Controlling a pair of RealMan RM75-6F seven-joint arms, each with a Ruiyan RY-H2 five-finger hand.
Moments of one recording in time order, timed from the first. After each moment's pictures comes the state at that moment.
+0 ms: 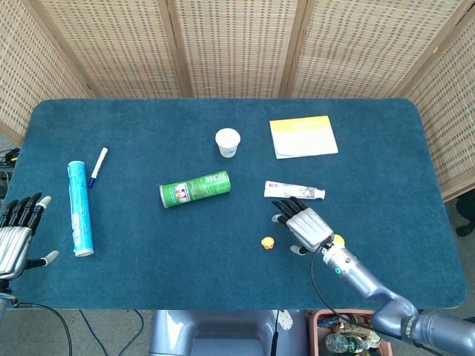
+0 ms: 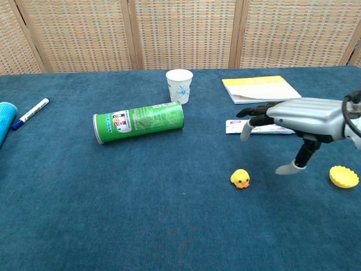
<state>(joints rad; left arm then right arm) -0.16 -1.08 -0.05 -1.66 1.43 1.38 0.14 0.63 -1.41 0.16 -1.51 -1.46 0.79 -0.24</state>
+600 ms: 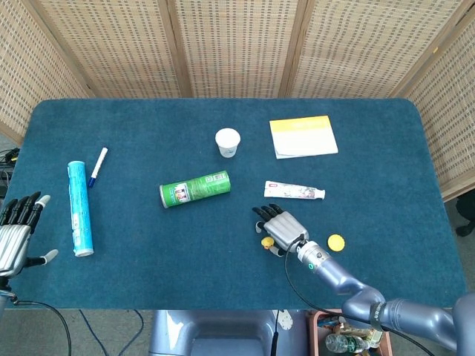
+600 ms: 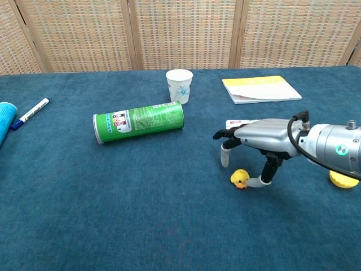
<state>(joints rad) -0.17 -1.07 -0.05 -1.65 1.41 1.36 0.10 0.74 -1.54 0.16 -1.45 -1.26 0.69 -0.36</state>
